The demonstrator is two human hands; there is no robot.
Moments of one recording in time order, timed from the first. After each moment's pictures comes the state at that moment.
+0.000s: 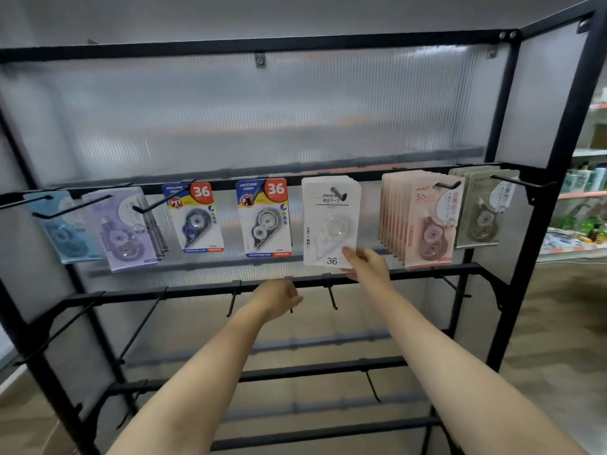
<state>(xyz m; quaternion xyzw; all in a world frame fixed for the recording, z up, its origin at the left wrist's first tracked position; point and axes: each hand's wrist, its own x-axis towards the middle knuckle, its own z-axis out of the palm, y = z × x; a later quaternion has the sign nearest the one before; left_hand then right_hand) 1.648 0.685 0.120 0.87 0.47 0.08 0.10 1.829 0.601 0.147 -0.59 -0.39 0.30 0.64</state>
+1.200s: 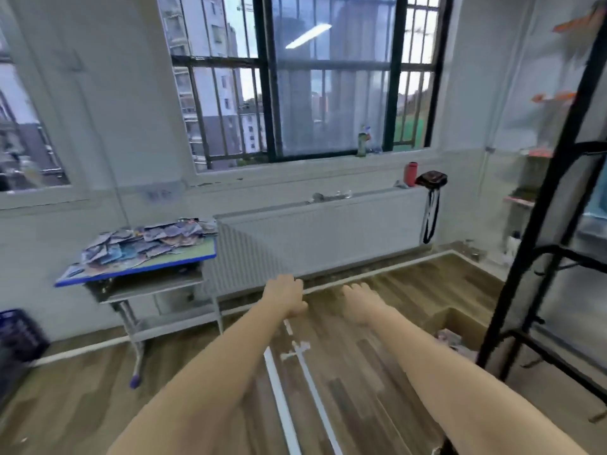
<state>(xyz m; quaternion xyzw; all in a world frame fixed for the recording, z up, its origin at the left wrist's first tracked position) 1.045 0.276 0.106 0.39 0.91 -0.10 0.02 1.149 0.411 0.085 -0.22 -0.97 0.08 -0.02</state>
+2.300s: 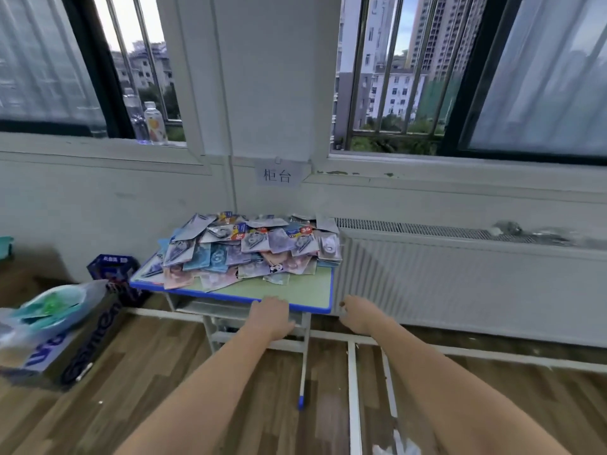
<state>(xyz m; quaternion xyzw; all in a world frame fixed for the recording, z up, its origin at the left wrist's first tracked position) 0.430 0.189 0.011 0.16 0.98 -0.04 0.13 0.454 0.379 0.020 -0.04 -0.98 0.13 -0.16</state>
